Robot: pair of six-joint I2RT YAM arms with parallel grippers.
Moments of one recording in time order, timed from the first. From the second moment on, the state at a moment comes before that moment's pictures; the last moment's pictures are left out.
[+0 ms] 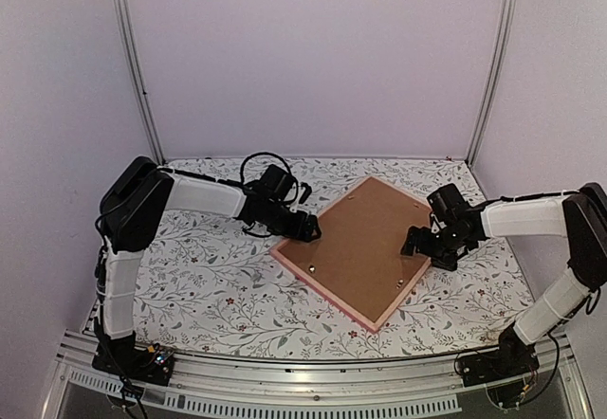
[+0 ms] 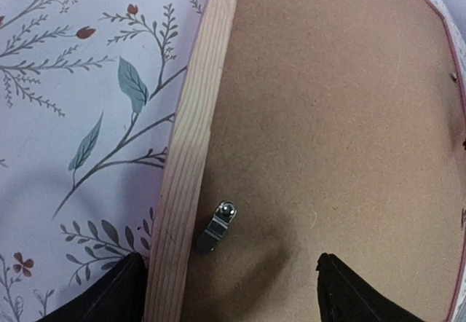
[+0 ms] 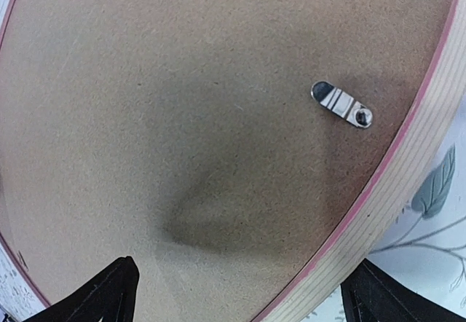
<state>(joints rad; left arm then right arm) -0.71 2.18 1.47 -0.18 0.21 -0.33 0.44 1.52 0.75 -0.34 -0.06 0.73</state>
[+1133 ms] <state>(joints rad) -0.88 2.05 1.33 -0.27 -0.03 -0.55 0.37 2.11 1.45 -0.39 0.02 0.41</state>
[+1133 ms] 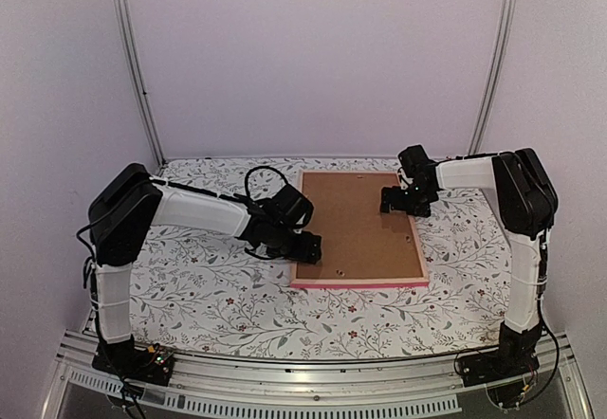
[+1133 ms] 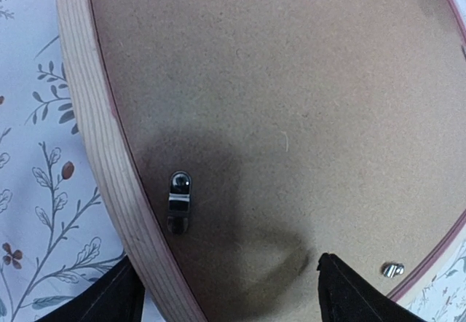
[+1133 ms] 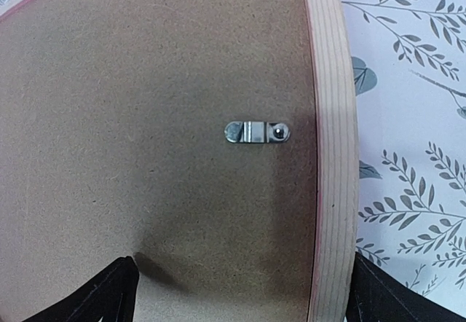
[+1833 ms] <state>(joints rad) -0.91 2.04 1.41 -0.33 -0.13 -0.51 0.37 1.91 1.28 -0.40 -0.04 0.40</state>
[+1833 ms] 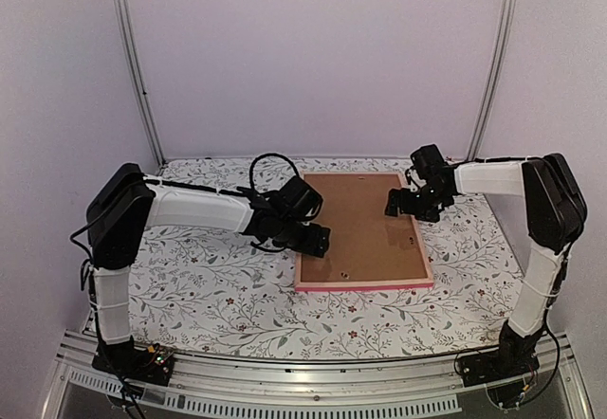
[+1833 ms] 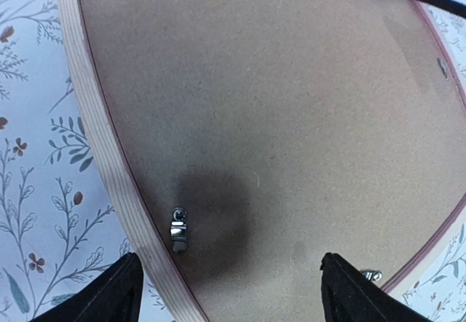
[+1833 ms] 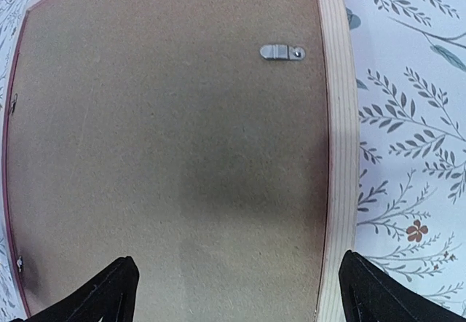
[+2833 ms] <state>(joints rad) -0.99 2.05 1.63 -0.34 -0.20 -0.32 0.32 1.62 0.90 -0.41 -0.04 0.44</state>
